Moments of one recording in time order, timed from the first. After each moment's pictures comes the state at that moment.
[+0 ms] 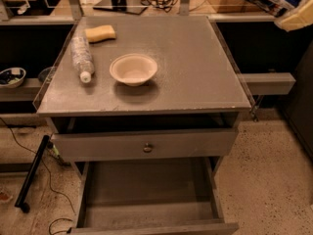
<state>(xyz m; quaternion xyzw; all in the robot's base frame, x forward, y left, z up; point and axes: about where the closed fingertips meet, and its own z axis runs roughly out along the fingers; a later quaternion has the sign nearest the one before) 0.558 -0.249 1.085 -0.61 0.68 0.02 0.40</state>
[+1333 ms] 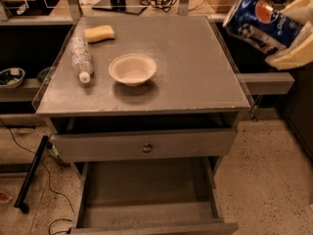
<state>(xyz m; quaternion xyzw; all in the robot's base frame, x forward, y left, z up) 0.497 -0.221 1.045 -0.62 0.68 0.05 0.40</state>
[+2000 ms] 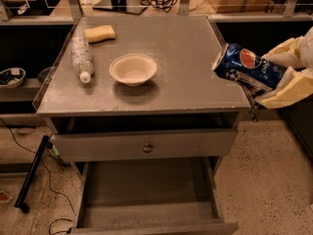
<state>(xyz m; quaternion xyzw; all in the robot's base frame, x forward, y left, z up) 0.464 -0.212 0.979 -0.62 0.70 0.08 0.35</state>
